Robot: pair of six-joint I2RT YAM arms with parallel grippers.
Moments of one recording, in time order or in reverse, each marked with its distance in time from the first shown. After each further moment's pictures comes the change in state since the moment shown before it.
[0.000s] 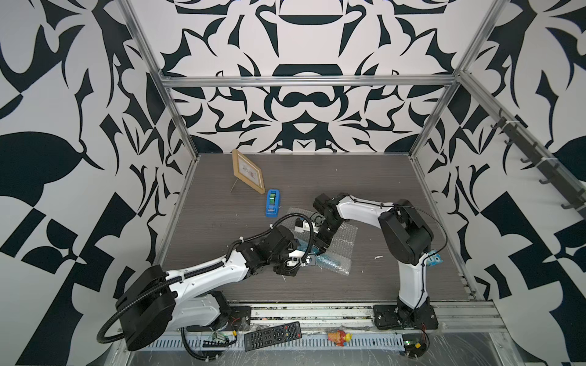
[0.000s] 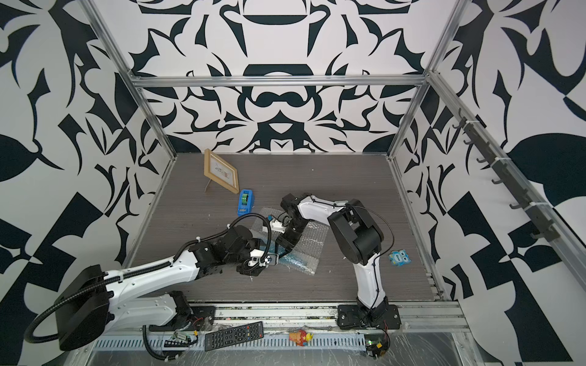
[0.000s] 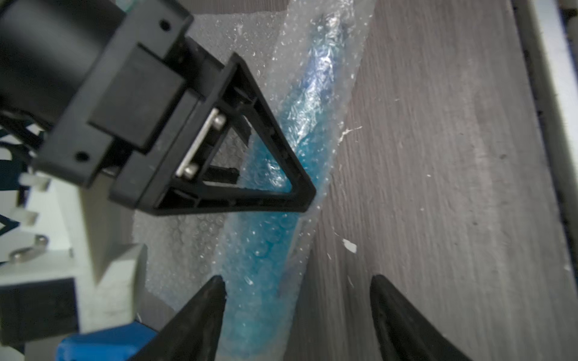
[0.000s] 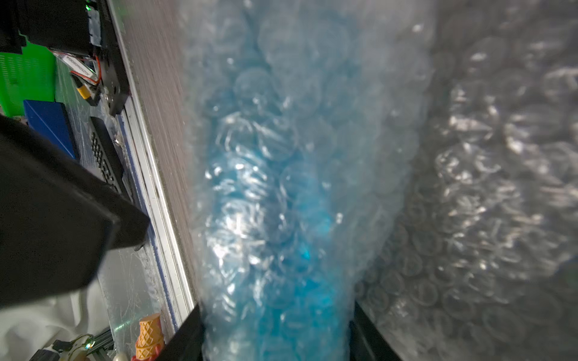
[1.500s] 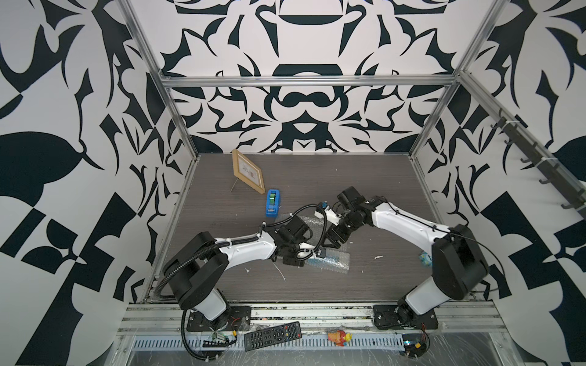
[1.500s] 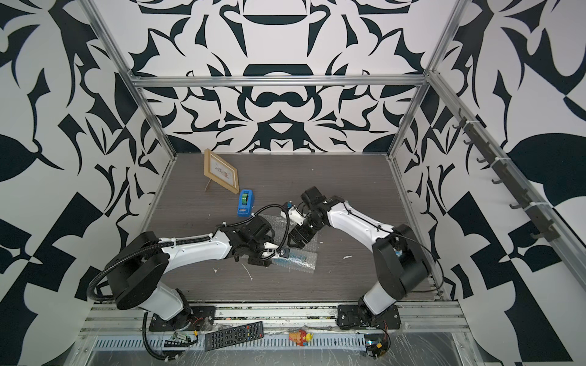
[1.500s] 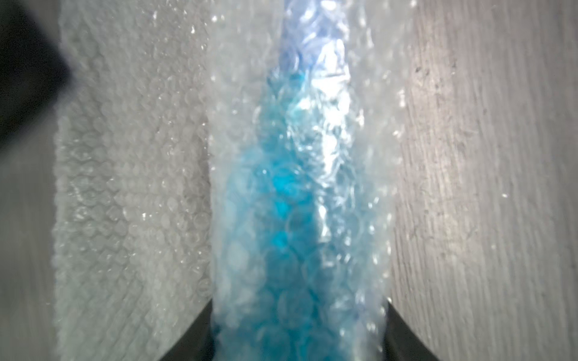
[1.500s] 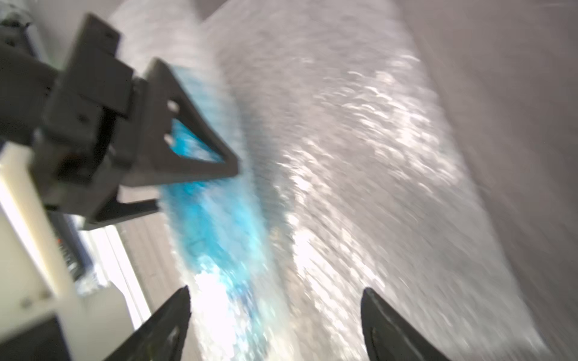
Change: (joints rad) left arm 0.066 0.379 0.248 -0.156 0.086 0.014; right arm -0.127 -0.506 -0.319 0.248 0.286 0.169
